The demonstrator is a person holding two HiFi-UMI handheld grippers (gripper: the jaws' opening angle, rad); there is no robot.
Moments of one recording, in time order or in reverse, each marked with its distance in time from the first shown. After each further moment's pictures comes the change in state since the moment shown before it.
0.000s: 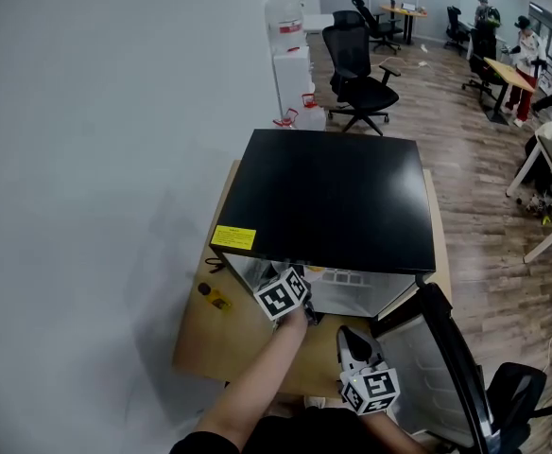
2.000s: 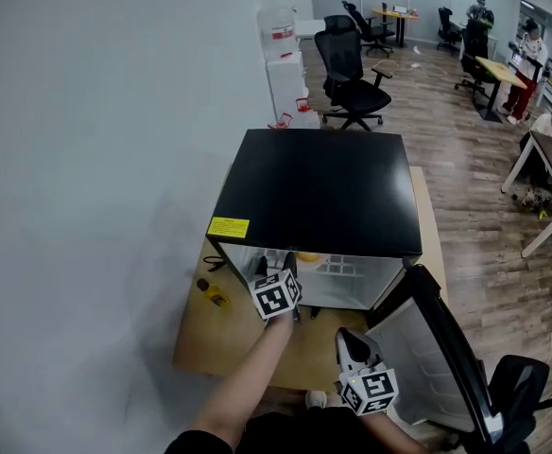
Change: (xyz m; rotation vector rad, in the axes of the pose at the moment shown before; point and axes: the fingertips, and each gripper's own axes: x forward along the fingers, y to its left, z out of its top) left arm -0.021 -0.007 0.004 0.256 -0.030 -0.040; right arm -0.033 0.006 -0.009 0.000 -0.013 -0.010
